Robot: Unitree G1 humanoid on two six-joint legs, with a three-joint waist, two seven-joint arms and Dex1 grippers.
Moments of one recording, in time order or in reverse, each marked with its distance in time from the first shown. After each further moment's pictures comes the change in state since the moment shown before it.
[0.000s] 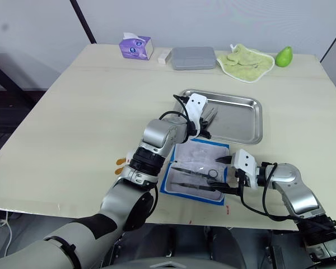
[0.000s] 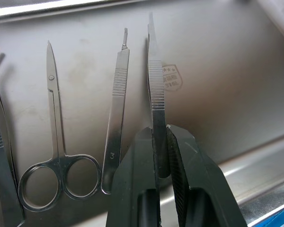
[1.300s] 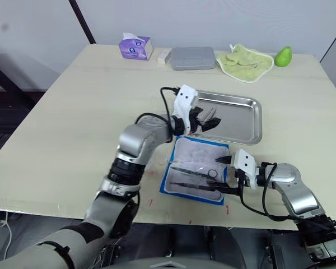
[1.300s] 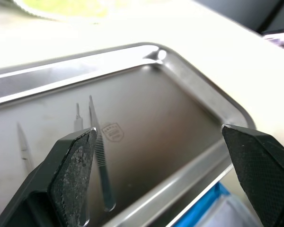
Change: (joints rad) left arm 0.169 0.226 -0.008 -0.316 -0.182 -0.161 -0.394; right arm 0.000 0.000 -0.002 0.001 0.000 0.000 0.000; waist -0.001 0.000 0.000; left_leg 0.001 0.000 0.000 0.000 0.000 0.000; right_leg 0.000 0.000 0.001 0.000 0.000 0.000
